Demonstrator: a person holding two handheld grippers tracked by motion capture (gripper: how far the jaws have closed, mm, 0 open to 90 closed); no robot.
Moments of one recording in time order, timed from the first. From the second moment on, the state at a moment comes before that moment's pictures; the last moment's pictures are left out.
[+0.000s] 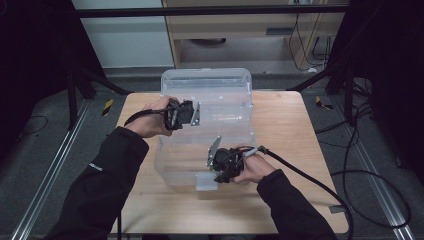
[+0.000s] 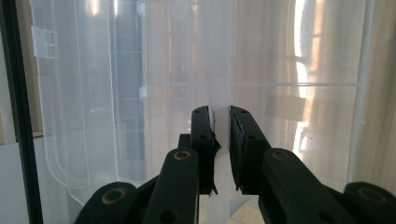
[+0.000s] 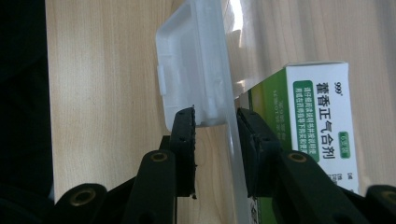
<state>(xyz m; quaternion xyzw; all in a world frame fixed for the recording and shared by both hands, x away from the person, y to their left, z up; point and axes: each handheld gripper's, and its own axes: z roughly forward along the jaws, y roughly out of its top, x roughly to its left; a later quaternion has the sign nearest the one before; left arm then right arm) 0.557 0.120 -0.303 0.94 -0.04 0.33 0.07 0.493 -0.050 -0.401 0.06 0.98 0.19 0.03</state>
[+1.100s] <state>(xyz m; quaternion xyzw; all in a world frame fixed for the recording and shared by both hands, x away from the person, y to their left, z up) 0.521 0.126 -0.308 0.94 -0.05 0.33 0.08 0.489 -0.052 -0.402 0.06 0.98 0.20 0.03</state>
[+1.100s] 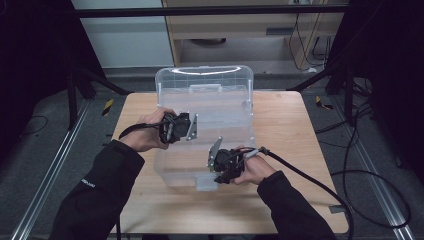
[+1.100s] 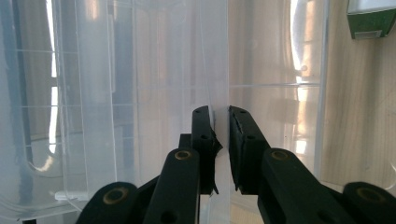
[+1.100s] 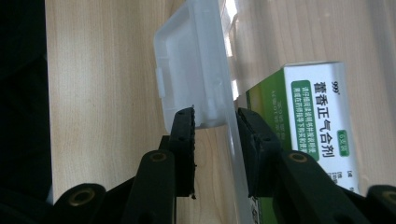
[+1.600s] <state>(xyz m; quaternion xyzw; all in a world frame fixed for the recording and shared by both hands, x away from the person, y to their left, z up) 0.511 0.128 -0.310 0.94 -0.04 0.32 0.09 0.486 -0.052 -0.401 0.07 0.98 0.20 0.05</state>
